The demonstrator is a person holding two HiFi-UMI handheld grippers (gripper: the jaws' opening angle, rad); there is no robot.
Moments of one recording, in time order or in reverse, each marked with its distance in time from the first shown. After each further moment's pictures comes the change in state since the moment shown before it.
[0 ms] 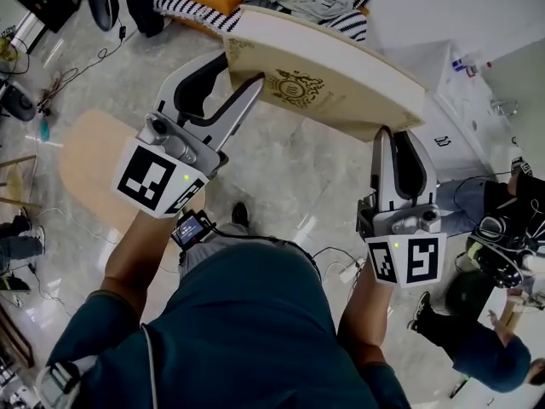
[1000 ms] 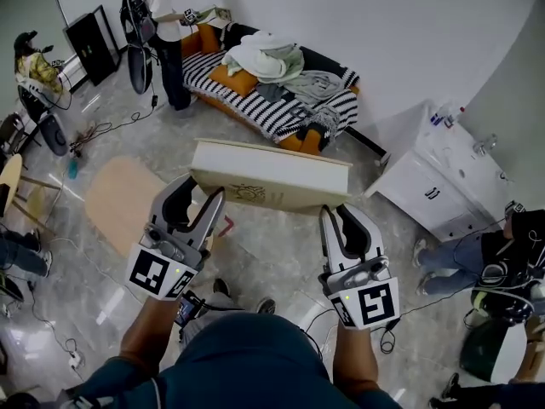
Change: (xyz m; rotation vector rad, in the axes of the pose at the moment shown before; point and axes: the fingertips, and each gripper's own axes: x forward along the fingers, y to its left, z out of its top) left arm -0.200 -0.121 0.104 0.061 -0.018 0.205; right arm -0.159 0.130 0.075 0.000 -0.130 0.196
